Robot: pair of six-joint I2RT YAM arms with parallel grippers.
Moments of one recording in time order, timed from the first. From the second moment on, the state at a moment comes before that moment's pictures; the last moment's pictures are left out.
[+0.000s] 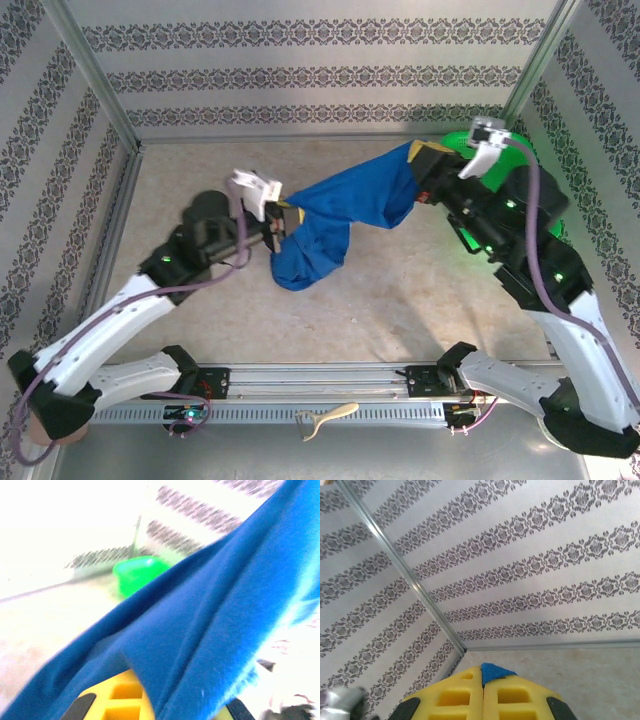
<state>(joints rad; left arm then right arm) -0.68 1.01 1.15 -0.26 0.24 -0.25 0.61 0.94 1.52 -0.55 0.10 0.50</state>
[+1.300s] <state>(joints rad) -0.18 1.15 0.94 -0.15 0.50 -0.56 0.72 1.36 1.14 -0.46 -0.04 0.49</state>
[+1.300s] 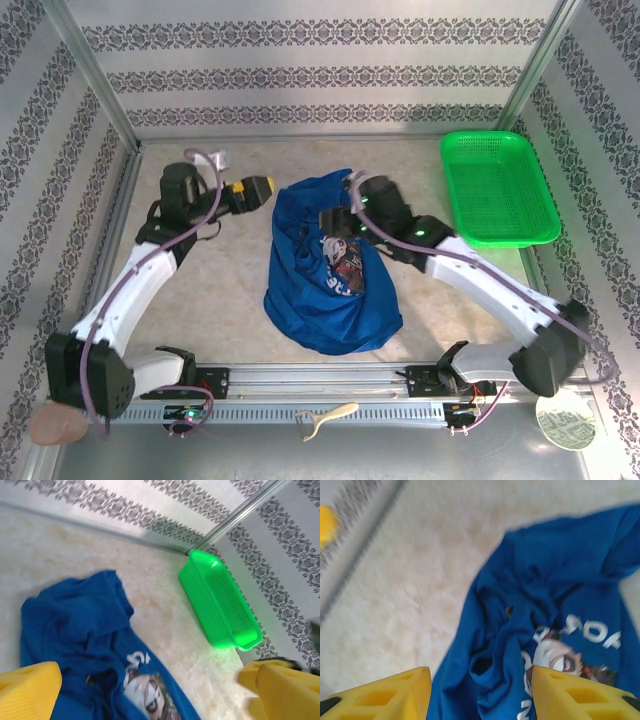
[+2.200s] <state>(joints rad) -0.57 1.51 0.73 -0.32 0.10 -0.68 0.49 1.43 1.30 -0.38 -0.24 0.53</state>
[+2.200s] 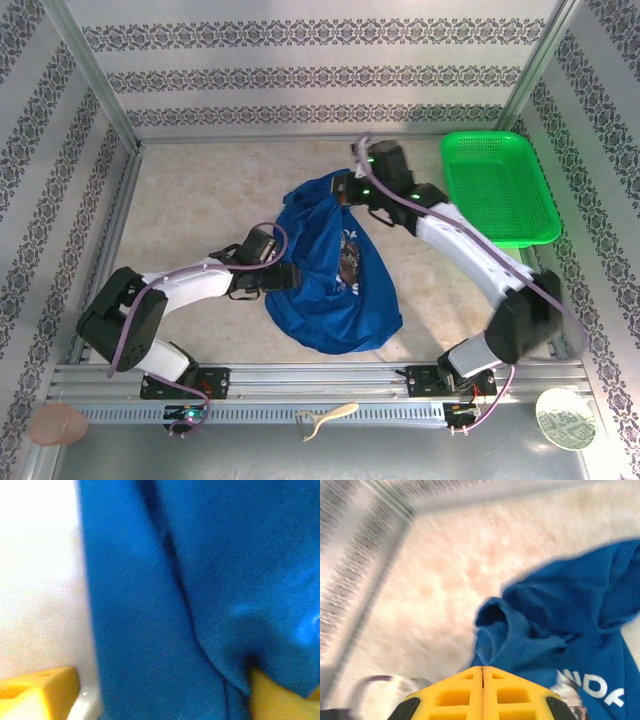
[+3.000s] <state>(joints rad) -0.45 1.45 1.08 -0.70 0.09 -0.42 0.58 1.46 1.17 -0.70 -0.10 0.59</state>
